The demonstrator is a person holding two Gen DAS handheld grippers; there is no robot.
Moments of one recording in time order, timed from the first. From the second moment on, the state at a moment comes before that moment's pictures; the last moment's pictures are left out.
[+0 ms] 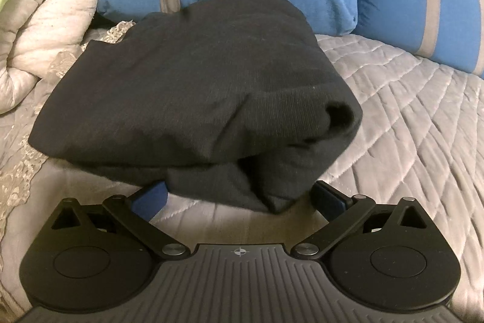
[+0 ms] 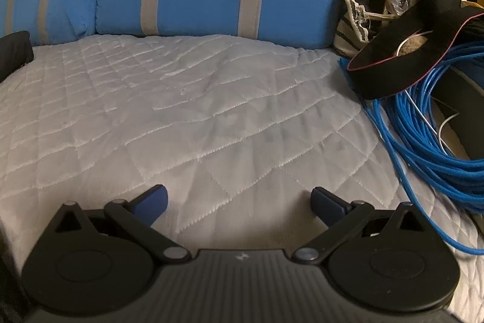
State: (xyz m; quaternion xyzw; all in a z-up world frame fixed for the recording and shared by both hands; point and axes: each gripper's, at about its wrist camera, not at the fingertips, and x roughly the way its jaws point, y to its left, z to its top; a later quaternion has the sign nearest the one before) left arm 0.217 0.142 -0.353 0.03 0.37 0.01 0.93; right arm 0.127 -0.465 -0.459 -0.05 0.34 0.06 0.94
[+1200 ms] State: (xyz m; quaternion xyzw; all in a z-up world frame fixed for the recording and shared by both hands) left arm 0.230 0.140 -0.372 0.03 0.29 0.00 0.96; right arm 0.138 -0.467 -0.476 0.01 0.24 0.05 0.97
